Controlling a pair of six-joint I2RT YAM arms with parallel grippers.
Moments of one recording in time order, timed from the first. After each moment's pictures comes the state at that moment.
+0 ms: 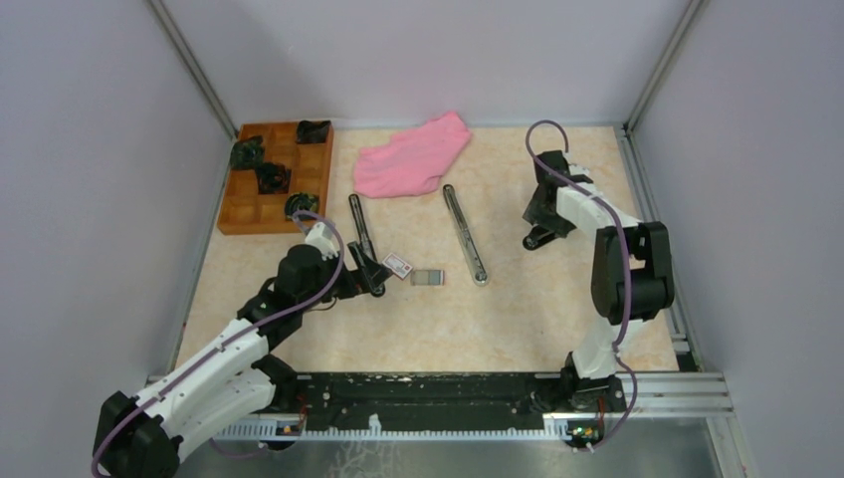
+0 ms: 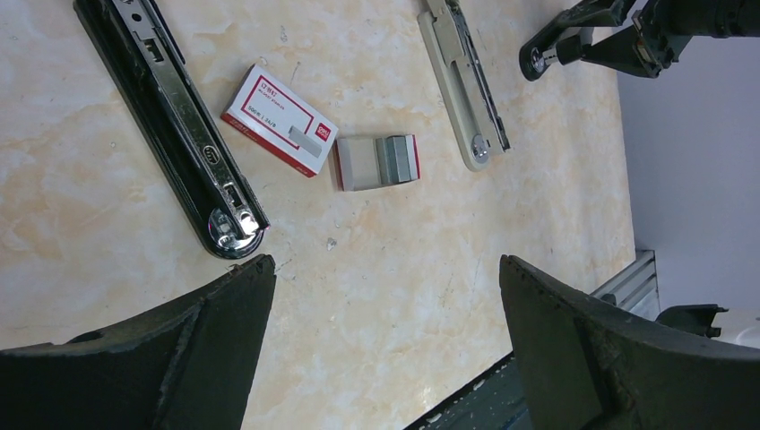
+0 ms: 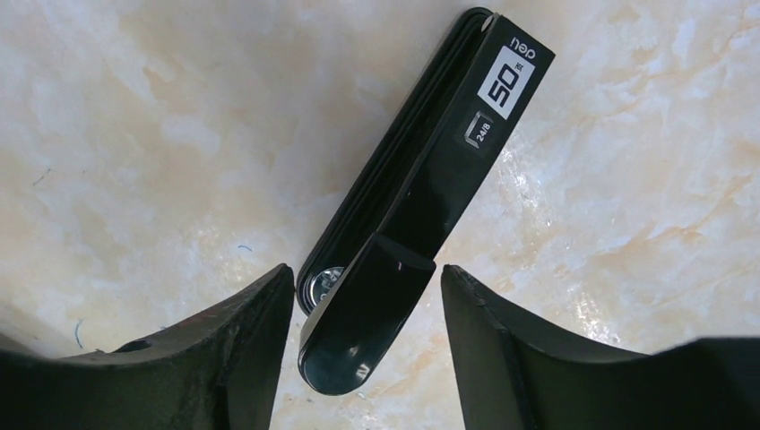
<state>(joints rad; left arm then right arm) -0.59 0.80 0.45 -0.09 0.07 -0.76 0.14 1.75 1.22 -0.61 0.32 0.61</state>
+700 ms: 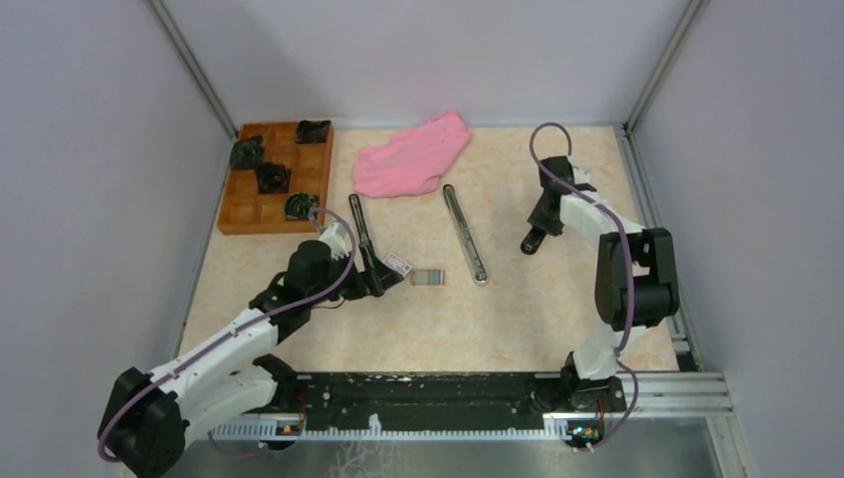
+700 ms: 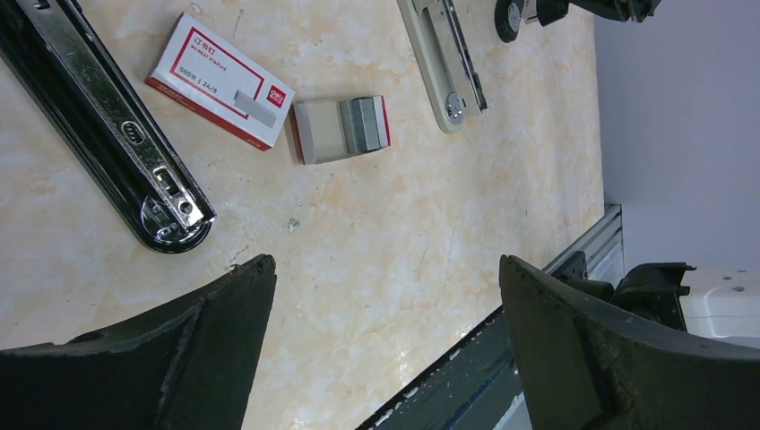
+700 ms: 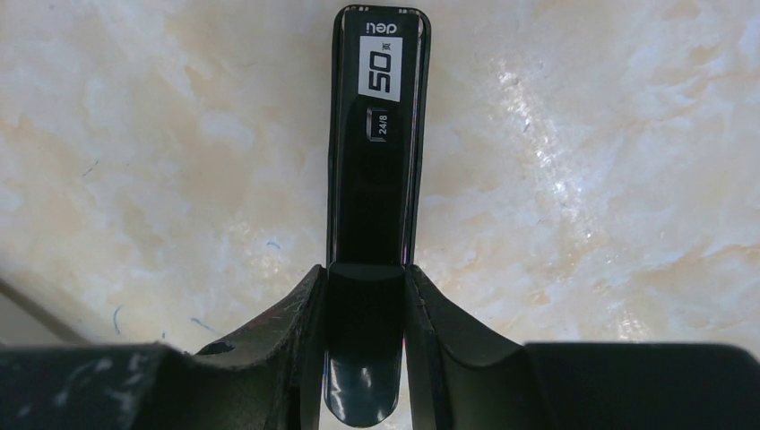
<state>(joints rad) -0.59 0.91 0.44 -0.01 0.19 -0.80 0.13 1.73 1.16 -0.51 0.27 0.63</state>
